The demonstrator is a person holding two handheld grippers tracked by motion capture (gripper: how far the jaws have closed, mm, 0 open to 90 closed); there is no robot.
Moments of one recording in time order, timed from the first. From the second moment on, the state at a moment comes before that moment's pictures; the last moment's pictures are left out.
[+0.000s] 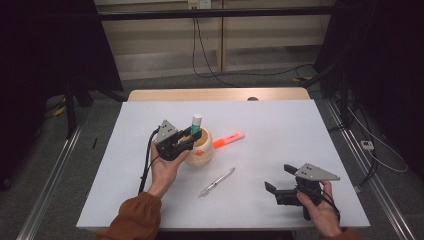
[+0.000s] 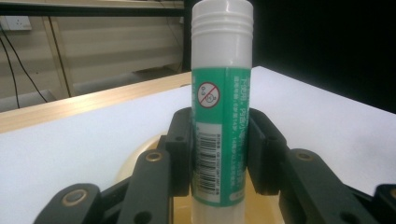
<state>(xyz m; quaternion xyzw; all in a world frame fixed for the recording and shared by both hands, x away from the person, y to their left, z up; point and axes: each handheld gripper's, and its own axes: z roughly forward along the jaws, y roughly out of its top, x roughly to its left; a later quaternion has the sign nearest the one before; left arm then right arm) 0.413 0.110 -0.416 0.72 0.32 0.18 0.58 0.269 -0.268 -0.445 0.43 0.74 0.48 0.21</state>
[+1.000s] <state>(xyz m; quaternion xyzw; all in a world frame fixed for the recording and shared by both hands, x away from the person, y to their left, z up) 0.408 0.109 -0.418 0.75 0.32 0.18 0.56 0.269 -0.267 -0.446 0.43 0.74 0.48 0.20</state>
